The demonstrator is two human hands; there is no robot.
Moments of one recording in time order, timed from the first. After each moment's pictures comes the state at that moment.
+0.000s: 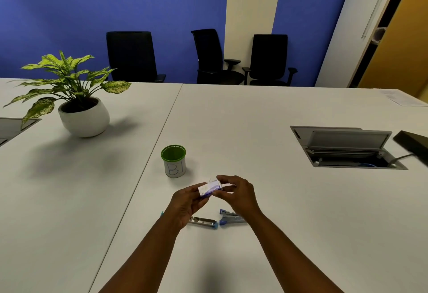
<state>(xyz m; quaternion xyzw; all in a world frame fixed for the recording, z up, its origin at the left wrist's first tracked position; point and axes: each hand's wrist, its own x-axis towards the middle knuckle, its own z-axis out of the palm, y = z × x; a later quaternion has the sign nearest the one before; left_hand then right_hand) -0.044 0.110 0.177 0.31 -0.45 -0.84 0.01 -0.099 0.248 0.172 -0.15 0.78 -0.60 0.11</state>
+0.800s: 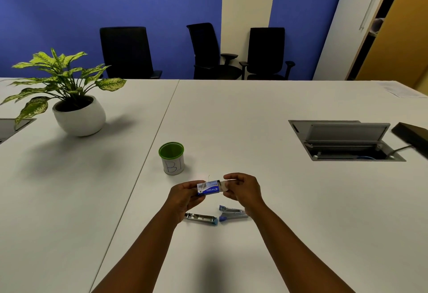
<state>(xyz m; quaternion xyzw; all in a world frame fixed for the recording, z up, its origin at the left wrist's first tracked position) -0.052 0.101 0.168 0.31 -0.57 -0.76 -0.01 -0.107 0.252 0.173 0.02 0.73 -0.66 0.16</state>
